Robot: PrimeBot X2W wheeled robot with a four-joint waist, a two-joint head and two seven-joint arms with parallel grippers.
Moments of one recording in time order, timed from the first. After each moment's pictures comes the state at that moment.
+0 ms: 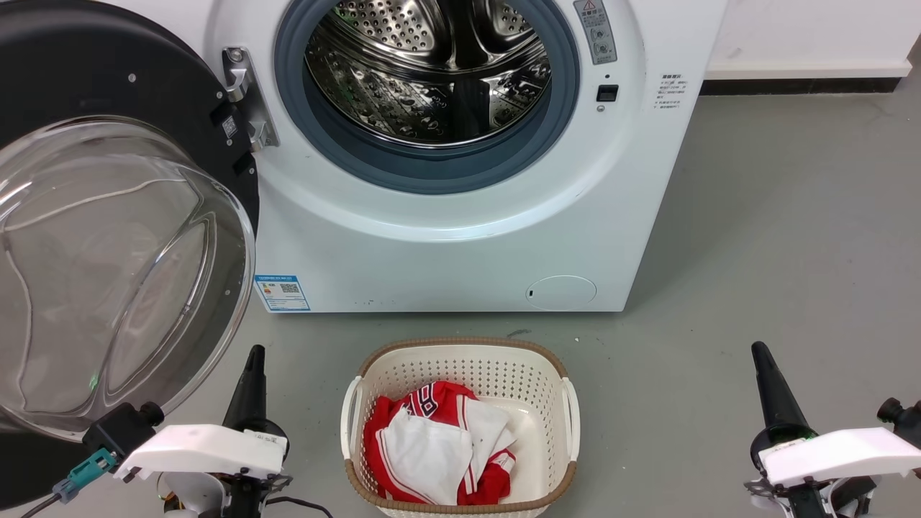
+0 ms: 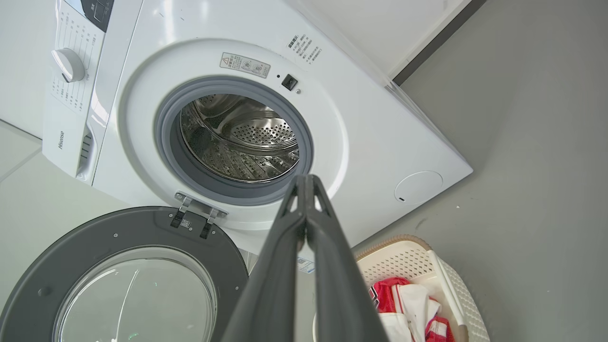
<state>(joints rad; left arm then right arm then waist) -0.08 0.09 0.02 0.21 -0.98 -0.07 -0.05 -0.02 -0.08 -0.03 0.16 0.97 0.13 -0.04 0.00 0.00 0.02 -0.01</state>
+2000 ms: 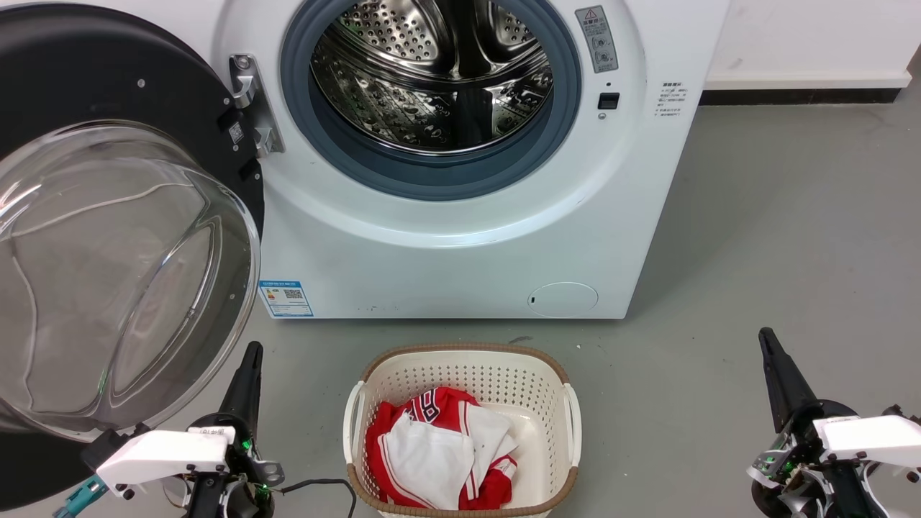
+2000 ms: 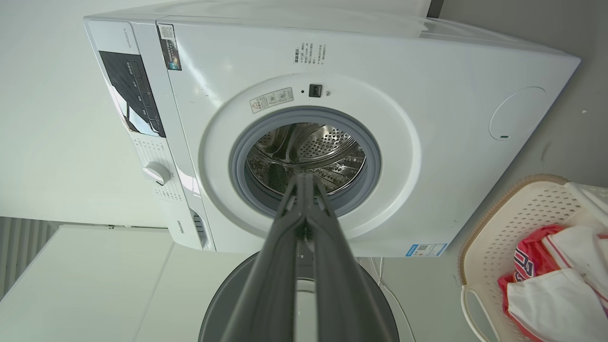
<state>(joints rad) -0.10 0.05 0.10 0.24 -1.54 -0.12 0.09 -0.09 -0.08 -0.07 0.23 1.56 0.13 0.07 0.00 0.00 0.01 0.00</state>
